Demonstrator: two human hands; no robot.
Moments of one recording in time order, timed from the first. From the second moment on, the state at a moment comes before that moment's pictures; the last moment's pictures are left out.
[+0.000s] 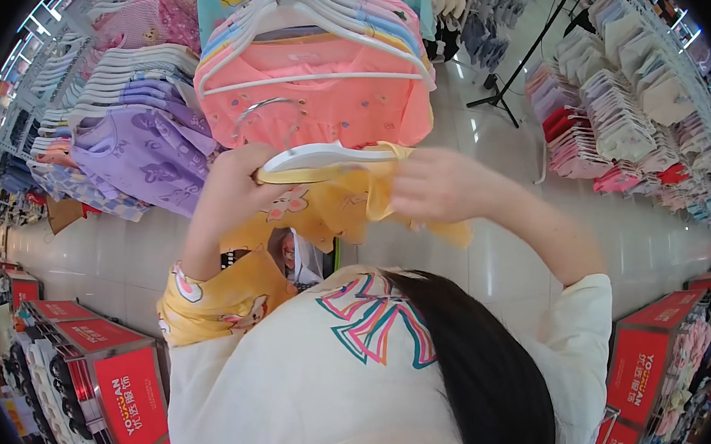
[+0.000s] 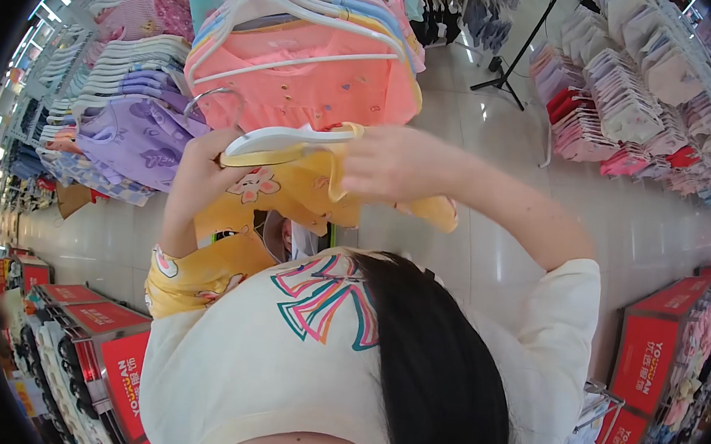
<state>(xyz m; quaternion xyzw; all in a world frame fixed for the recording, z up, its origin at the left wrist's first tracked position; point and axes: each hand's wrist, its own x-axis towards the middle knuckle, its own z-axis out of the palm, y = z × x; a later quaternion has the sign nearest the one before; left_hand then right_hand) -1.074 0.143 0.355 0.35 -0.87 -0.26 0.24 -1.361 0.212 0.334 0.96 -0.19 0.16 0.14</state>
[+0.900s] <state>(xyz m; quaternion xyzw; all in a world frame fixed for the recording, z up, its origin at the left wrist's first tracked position) -1.032 0.176 0.391 0.38 -0.77 -0.43 0.29 -1.362 0.205 0.320 0.83 -0.46 0.31 -0.05</state>
